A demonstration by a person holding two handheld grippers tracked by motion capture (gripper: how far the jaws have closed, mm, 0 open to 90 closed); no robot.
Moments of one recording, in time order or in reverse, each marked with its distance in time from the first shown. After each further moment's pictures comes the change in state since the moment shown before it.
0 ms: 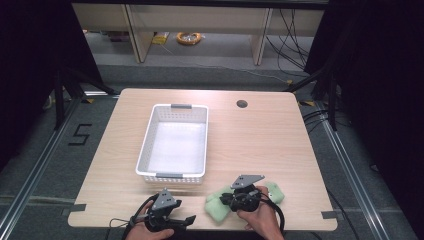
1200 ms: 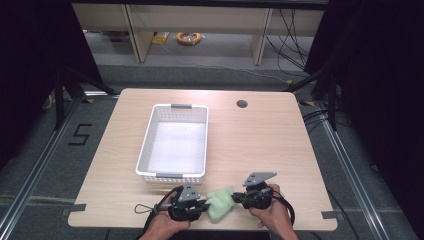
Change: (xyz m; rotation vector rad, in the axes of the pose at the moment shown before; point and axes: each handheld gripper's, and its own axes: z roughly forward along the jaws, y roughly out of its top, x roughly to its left) left arm -0.013 0.033 0.040 0.061 -0.028 0.112; right arm -0.019 -0.010 -0.025 0.043 -0.010 0.035
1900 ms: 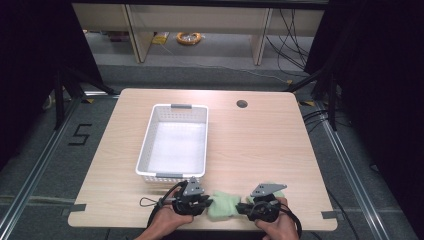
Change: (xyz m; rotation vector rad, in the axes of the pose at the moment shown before) left arm 0.008 0.008 0.013 0.034 -0.003 0.027; right arm 0.009 -0.030 -0.009 -0.004 0.019 0.086
